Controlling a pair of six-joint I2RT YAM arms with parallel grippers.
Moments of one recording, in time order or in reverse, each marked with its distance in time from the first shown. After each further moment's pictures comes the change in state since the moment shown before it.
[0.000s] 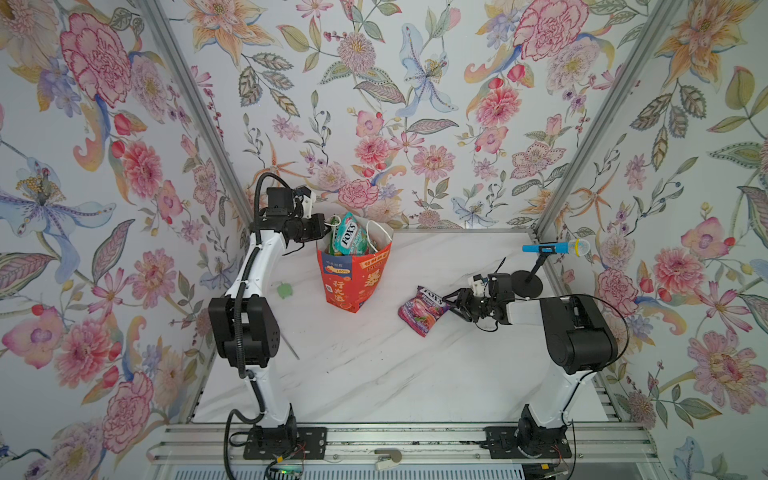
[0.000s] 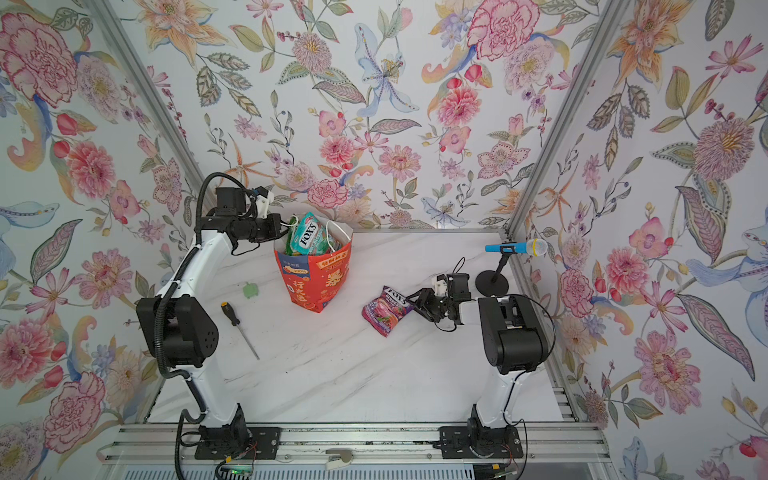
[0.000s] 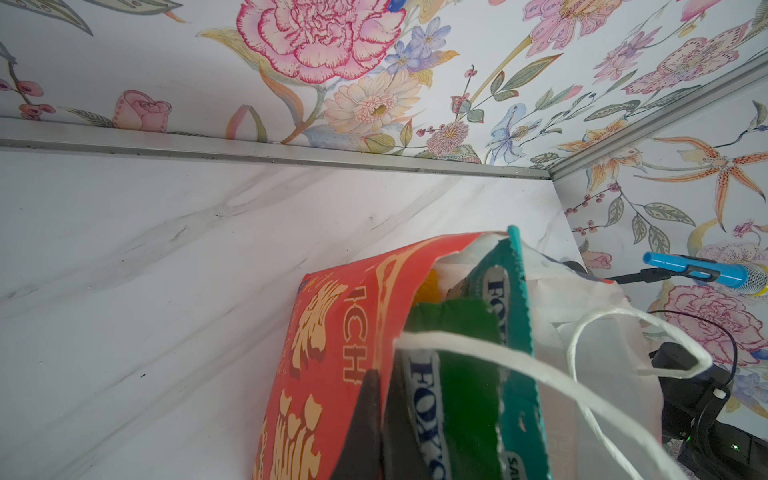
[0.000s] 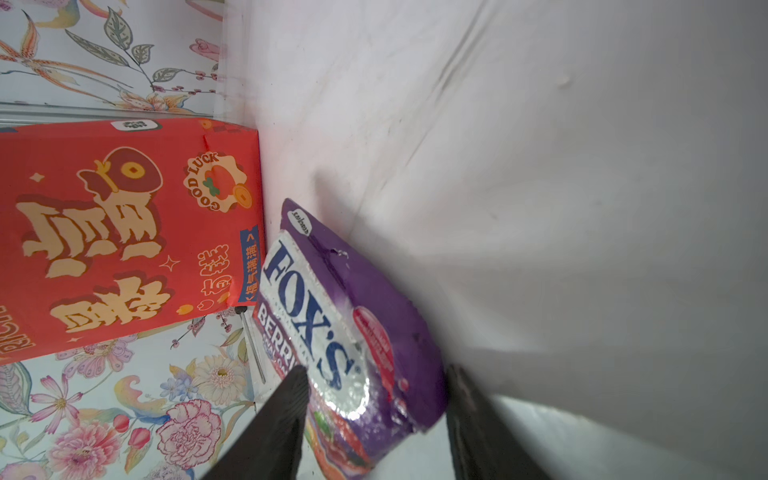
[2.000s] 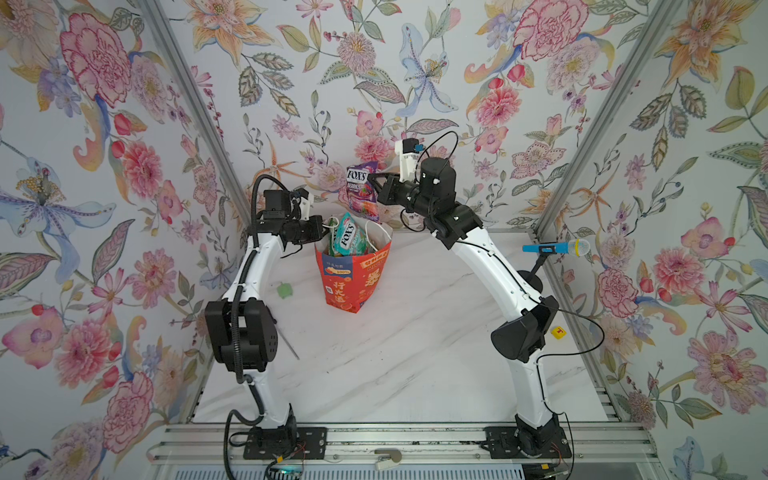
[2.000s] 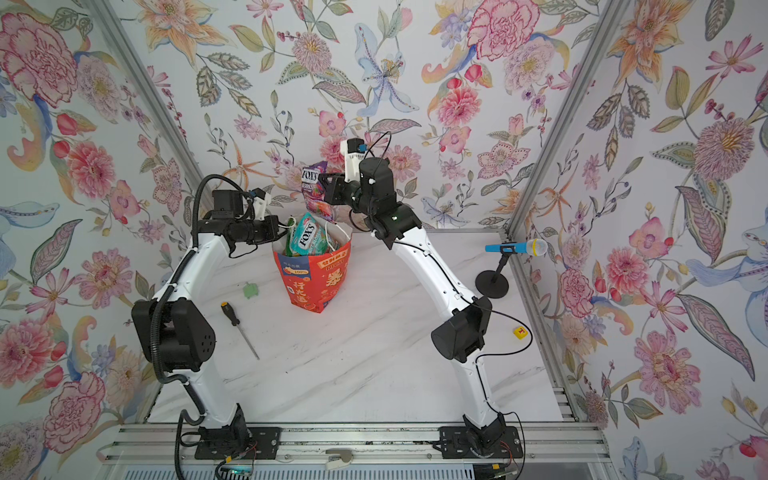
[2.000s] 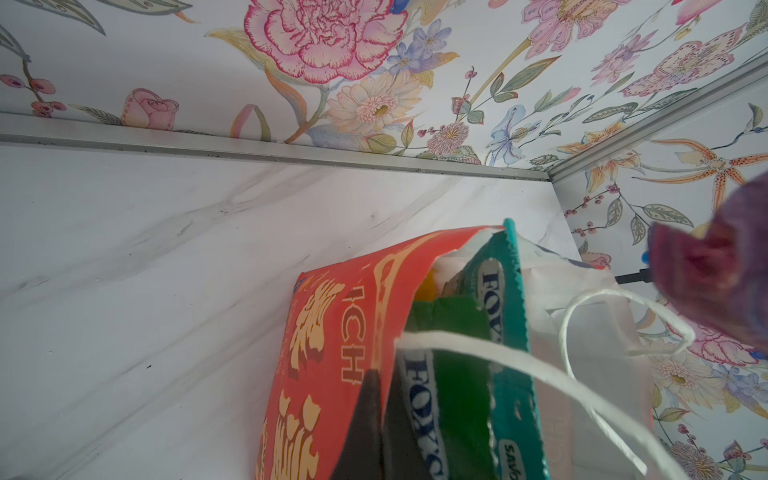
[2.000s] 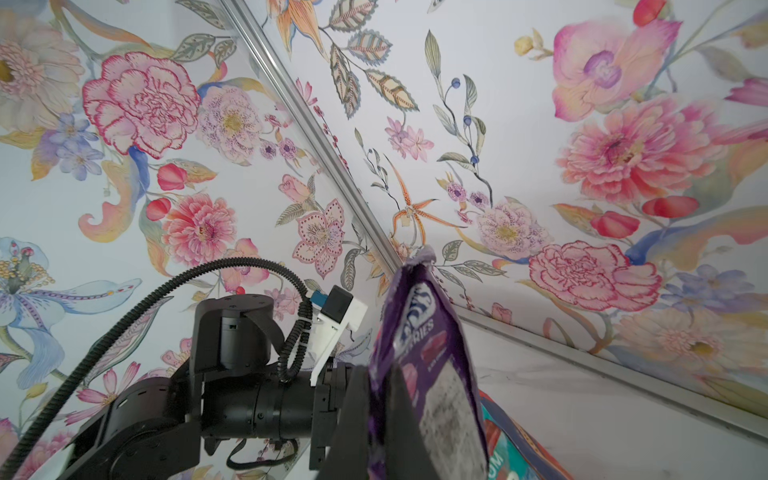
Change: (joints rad) left arm 0.008 -0.041 -0.060 0.032 0.004 -0.004; right arm 0.512 0.326 1.670 -0.542 0.491 -0.266
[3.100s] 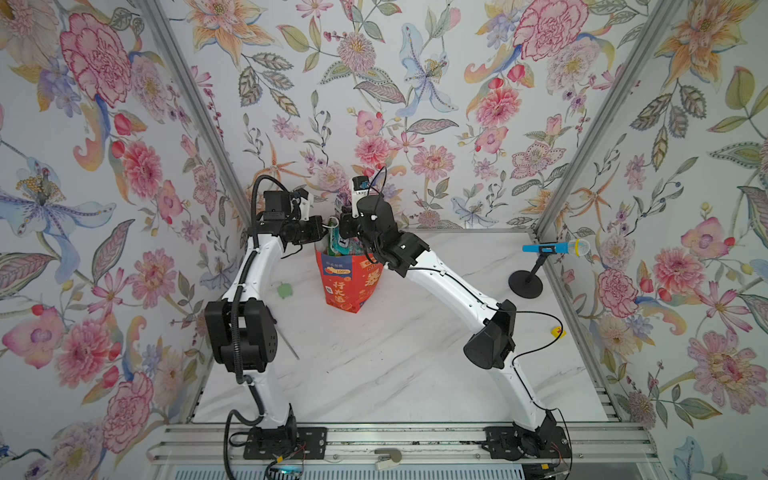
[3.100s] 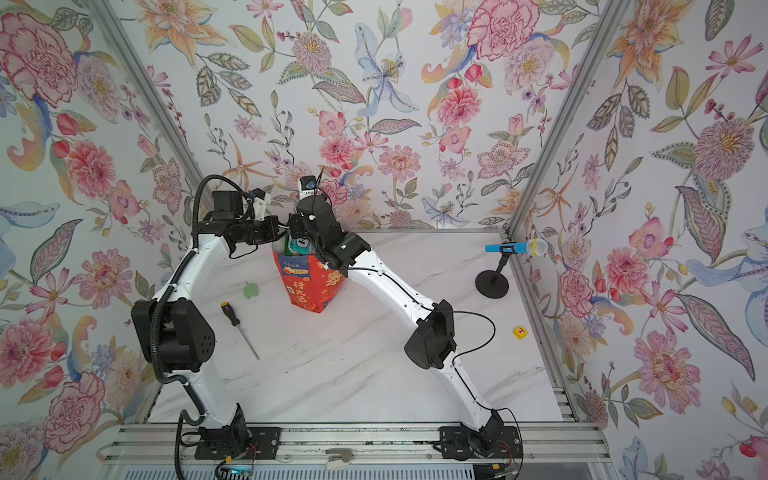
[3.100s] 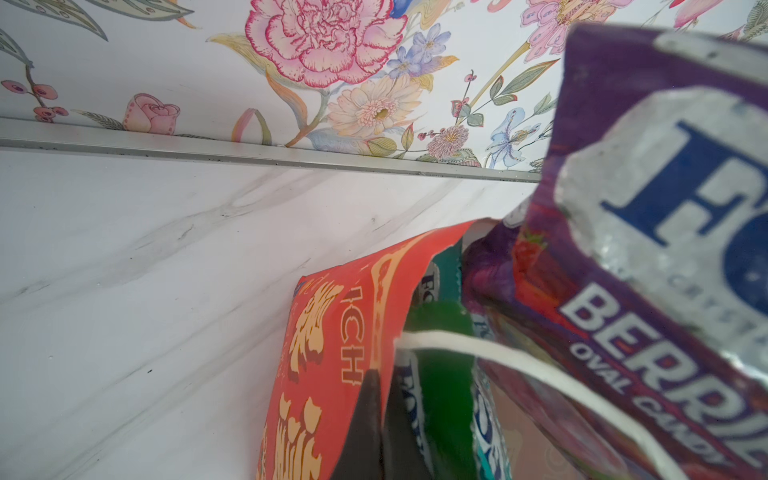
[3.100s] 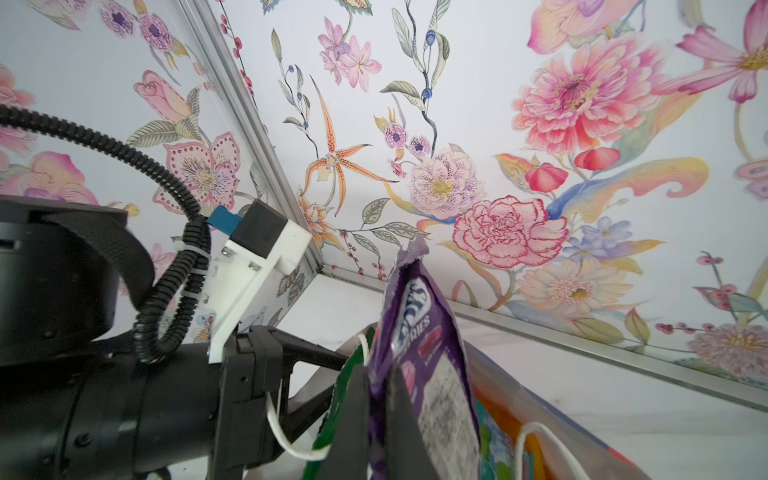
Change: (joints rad) left arm 0.001 -0.004 -0.015 0.021 0.000 -0.001; right arm 0.238 0.130 0.027 -0.042 0.578 -0.241
